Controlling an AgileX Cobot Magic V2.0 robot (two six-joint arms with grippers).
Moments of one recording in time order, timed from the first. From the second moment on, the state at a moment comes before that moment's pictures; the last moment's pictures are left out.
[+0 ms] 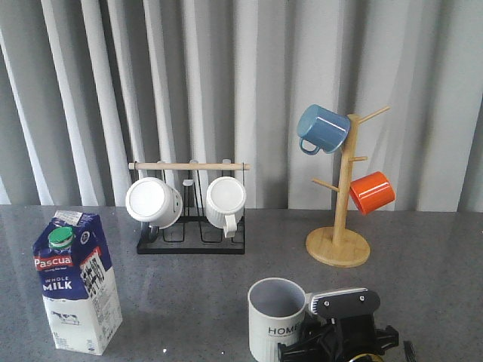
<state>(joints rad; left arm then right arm) -0.03 0.89 -0.52 -0.14 -0.25 0.00 0.48 1.87 -0.75 0.45 -0.75 -0.20</state>
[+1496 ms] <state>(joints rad) -0.03 0.89 -0.52 -0.14 -0.25 0.00 0.06 0.82 -0.70 -0.16 -0.08 0.04</state>
